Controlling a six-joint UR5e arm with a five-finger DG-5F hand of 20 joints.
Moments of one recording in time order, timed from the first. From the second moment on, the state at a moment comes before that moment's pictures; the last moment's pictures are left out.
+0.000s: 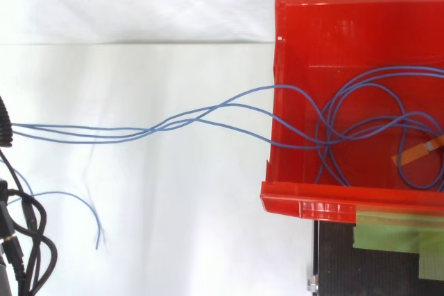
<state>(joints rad) 0.09 -2.21 -1.06 -3.02 -1.91 -0.59</state>
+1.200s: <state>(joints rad) 0.09 -2.21 -1.05 -3.02 -1.91 -0.59</state>
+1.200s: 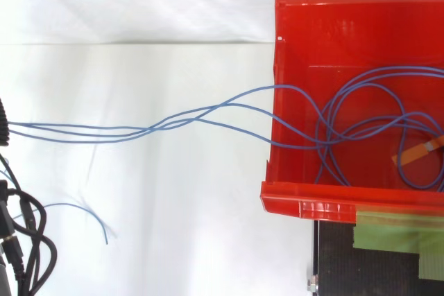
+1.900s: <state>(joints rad) 0.09 -2.21 -1.05 -3.02 -1.91 -0.59</state>
